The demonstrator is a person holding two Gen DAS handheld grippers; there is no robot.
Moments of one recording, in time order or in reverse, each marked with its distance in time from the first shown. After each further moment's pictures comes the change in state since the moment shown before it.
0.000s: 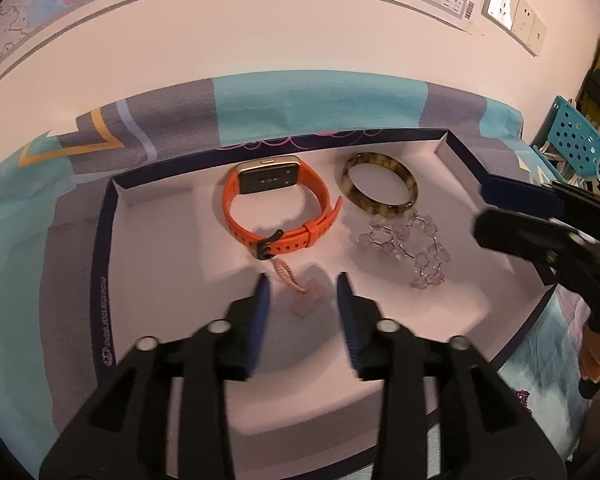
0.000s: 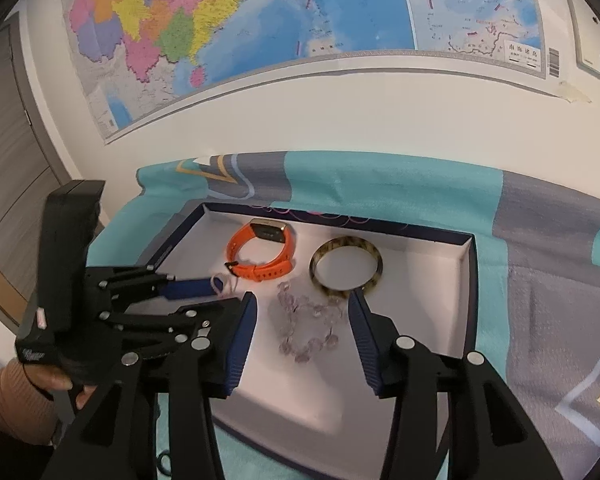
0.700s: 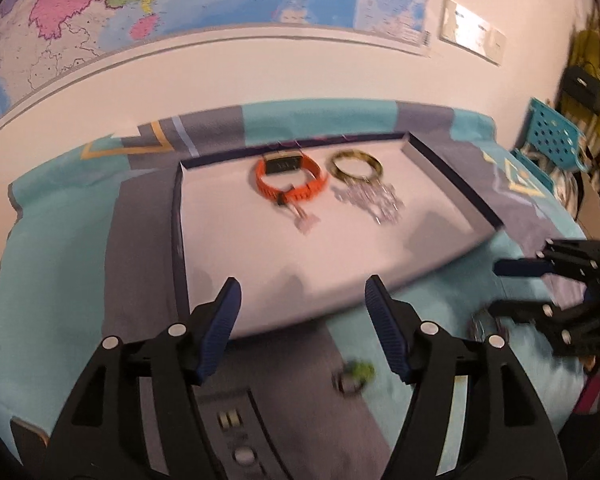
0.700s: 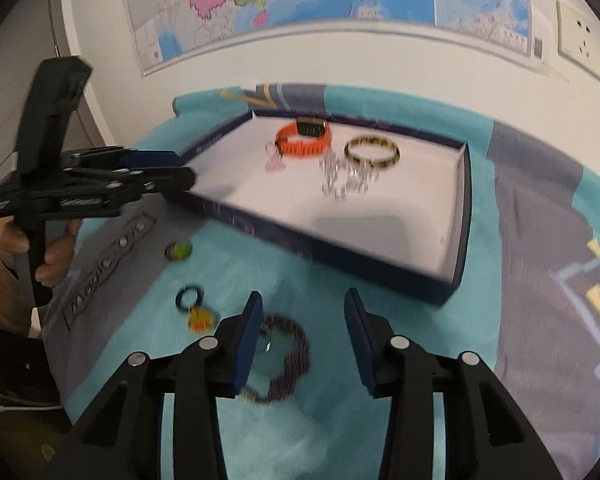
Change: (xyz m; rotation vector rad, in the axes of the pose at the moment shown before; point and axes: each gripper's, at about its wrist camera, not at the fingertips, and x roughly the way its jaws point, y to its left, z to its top) left arm -0.090 -0.001 -0.075 0.046 -0.125 0.012; right arm -0.054 0.026 -0.108 -0.128 0.102 -0.015
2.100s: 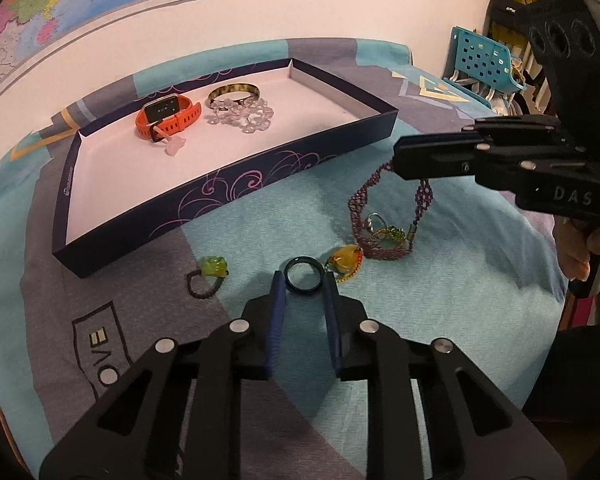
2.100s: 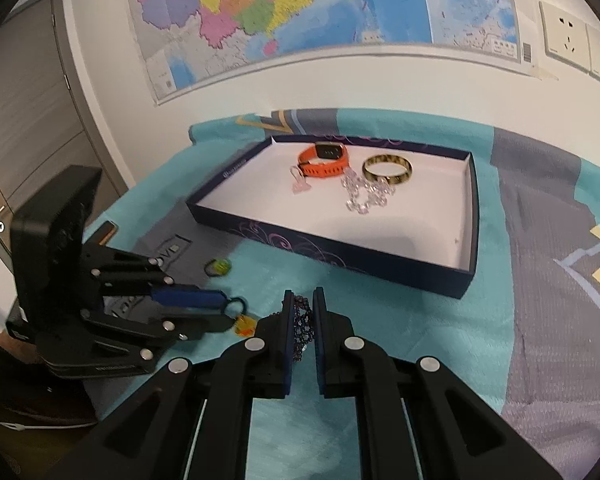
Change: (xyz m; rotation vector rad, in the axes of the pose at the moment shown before) left arm 0.004 -0.071 -0.060 0.190 0.100 -0.165; right arm -0.025 0.015 -0.003 0.049 -0.107 0.066
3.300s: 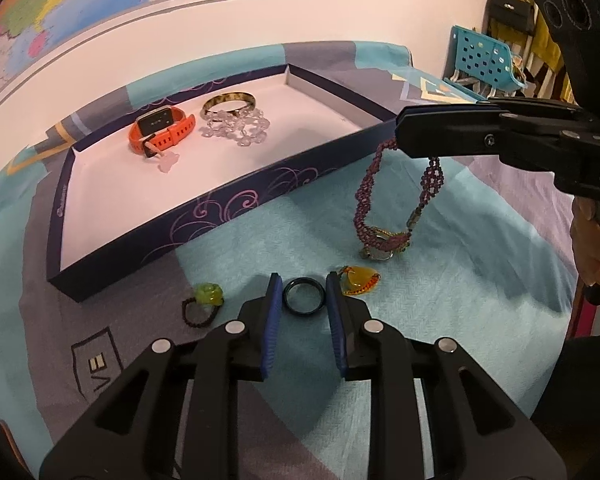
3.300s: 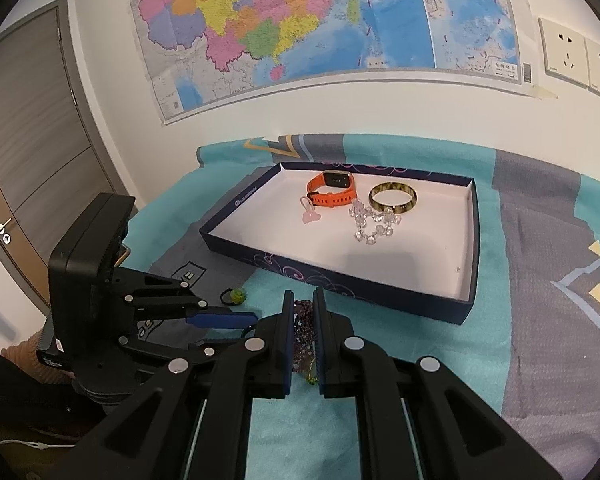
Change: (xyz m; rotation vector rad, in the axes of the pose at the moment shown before) left arm 0.007 -0.003 0.011 0.012 -0.015 0.016; right arm -0.012 0.007 0.014 0.009 -0.059 0.014
